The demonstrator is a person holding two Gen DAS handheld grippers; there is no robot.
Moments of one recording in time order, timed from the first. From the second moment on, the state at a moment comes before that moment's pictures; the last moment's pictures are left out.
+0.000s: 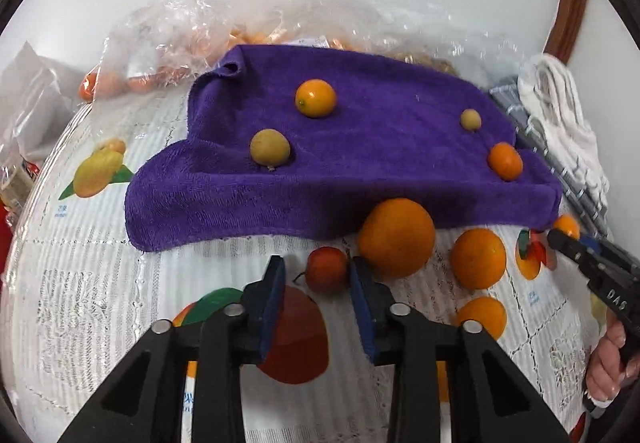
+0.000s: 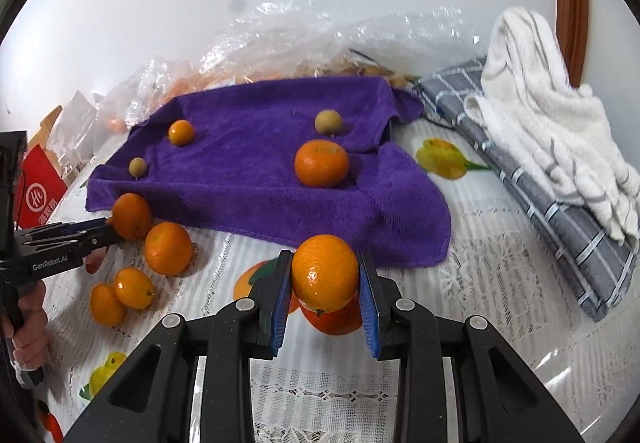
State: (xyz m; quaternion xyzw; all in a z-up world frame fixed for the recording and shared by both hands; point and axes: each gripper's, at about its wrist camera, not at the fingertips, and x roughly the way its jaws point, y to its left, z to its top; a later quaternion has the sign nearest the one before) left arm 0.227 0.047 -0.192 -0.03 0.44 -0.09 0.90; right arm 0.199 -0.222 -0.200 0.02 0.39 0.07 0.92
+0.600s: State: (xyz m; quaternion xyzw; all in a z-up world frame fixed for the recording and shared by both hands) left arm 0.207 0.079 -0.161 -0.09 0.33 -0.07 0.94; right arm 0.195 -0.218 -0.201 0.01 0.38 0.07 0.92
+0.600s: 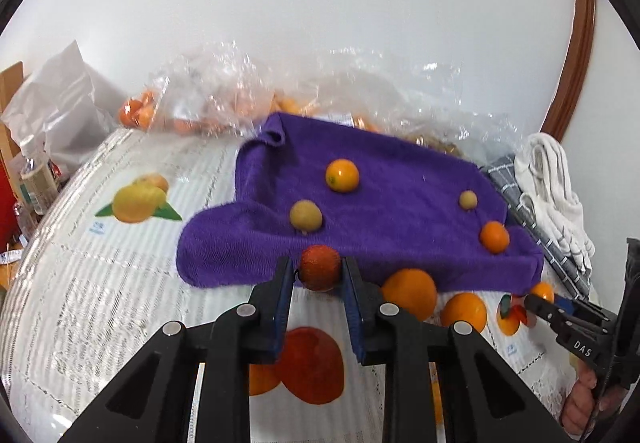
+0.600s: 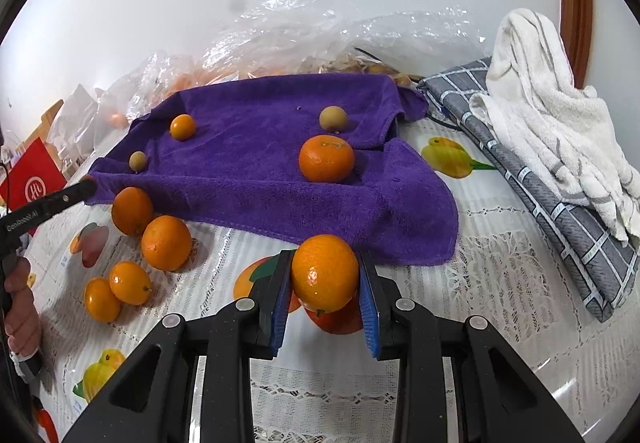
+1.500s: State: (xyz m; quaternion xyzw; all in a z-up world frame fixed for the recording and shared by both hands) left arm 0.195 0.093 -0.150 -0.13 0.28 -0.08 0.95; right arm 0.181 -0.222 -0.188 0.03 0.34 0.07 0.94
